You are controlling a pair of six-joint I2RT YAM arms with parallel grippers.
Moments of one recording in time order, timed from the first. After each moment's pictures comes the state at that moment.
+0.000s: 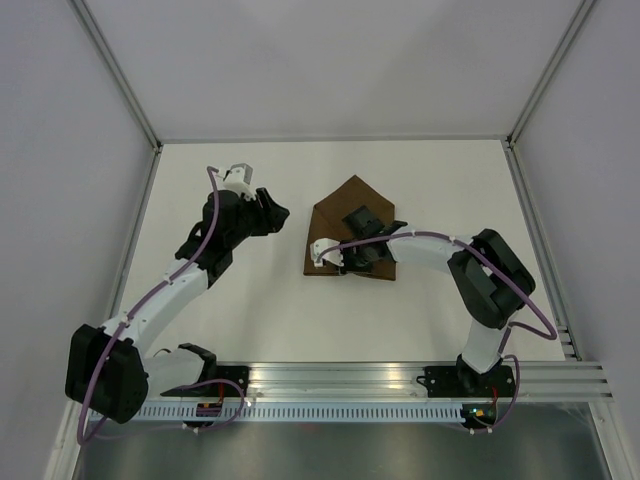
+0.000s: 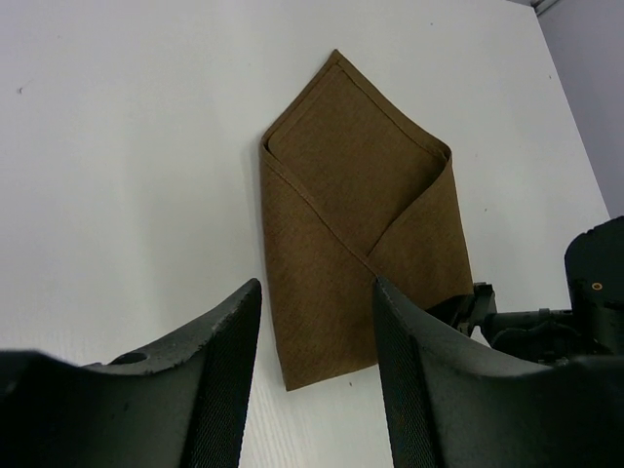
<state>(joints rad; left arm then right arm) -0.39 1.17 0.80 0.02 0.07 -0.46 0.69 1.80 1.05 -0.35 -0.29 -0.95</state>
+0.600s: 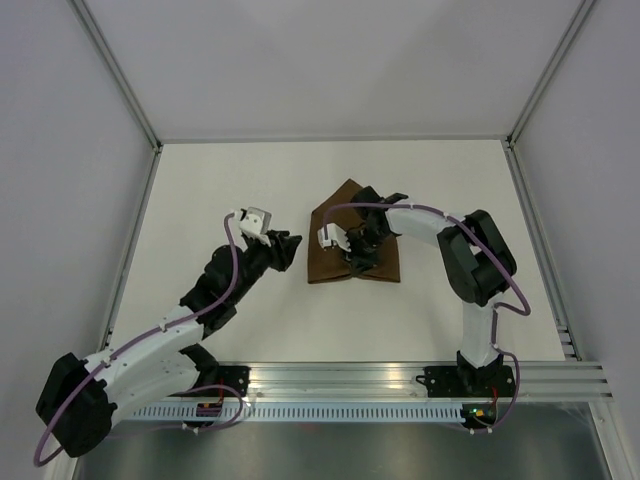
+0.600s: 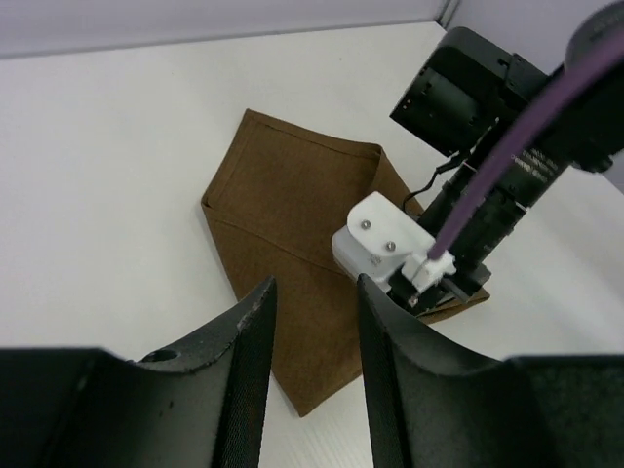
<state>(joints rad) -0.65 0.93 0.51 0.32 -0.09 -0.27 0.56 1.97 1.32 -0.73 -0.57 -1.03</state>
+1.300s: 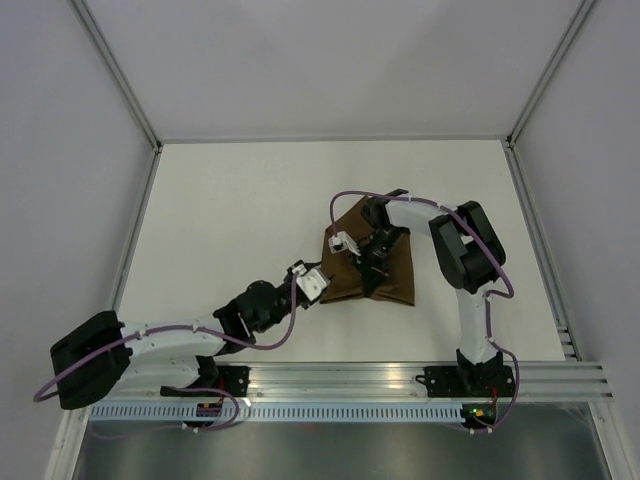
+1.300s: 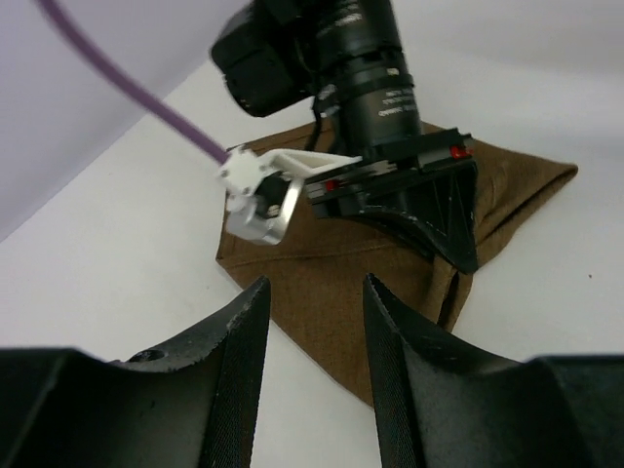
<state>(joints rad) -1.04 1.04 0.28 0.73 -0.22 0.29 0.49 2.11 1.41 -1.13 -0.75 -1.08</state>
